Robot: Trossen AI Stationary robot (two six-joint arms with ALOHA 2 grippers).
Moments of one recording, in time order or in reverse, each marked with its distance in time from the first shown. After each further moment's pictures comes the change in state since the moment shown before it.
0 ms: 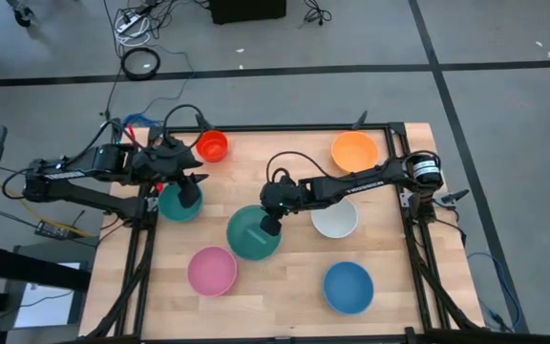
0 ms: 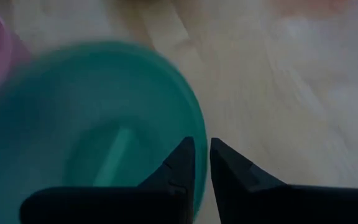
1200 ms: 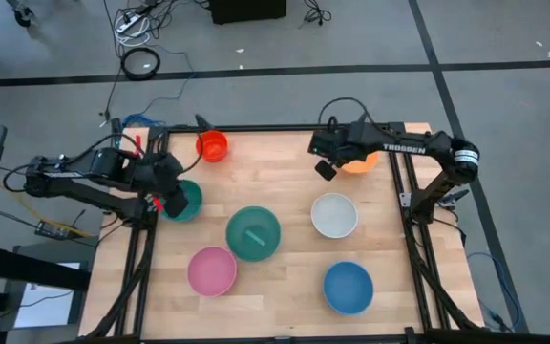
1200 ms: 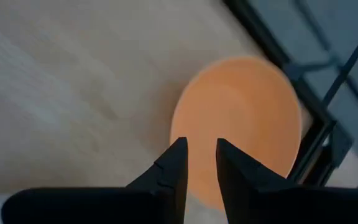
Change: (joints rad) left arm -0.108 0.000 0.000 -0.426 0.049 -0.407; right arm -0.369 -0.325 0.000 -0.926 0.258 0.055
